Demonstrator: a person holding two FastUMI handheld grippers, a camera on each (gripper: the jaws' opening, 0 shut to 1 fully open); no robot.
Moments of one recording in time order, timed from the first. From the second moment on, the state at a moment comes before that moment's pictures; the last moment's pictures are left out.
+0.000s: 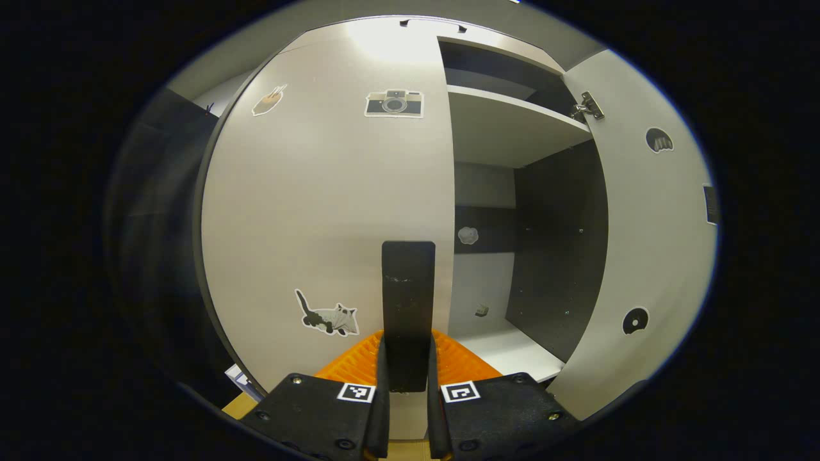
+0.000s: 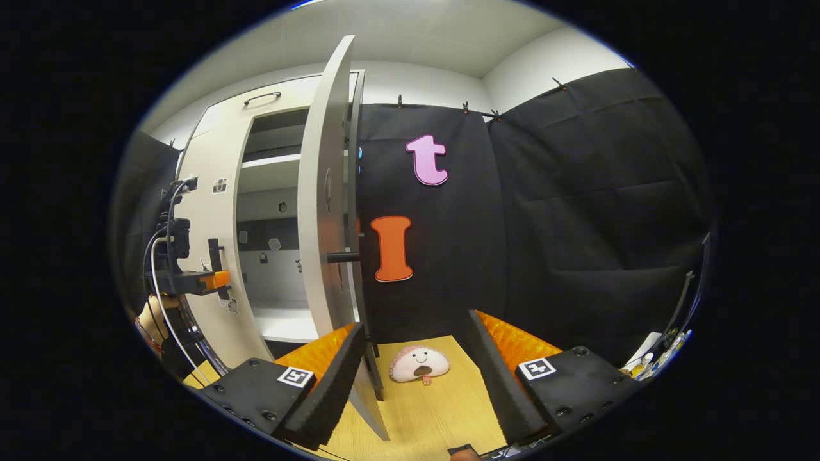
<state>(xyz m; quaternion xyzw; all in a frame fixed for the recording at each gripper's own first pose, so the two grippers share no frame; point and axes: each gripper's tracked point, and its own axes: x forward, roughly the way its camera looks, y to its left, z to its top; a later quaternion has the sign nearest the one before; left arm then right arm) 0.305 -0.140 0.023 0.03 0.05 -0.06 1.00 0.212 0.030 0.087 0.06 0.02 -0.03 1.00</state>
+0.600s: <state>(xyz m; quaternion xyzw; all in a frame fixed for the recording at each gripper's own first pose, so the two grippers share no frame) 0.295 -0.133 0.023 0.02 0.04 -0.11 0.99 0.192 0.051 0.092 0.04 0.00 -0.02 1.00</state>
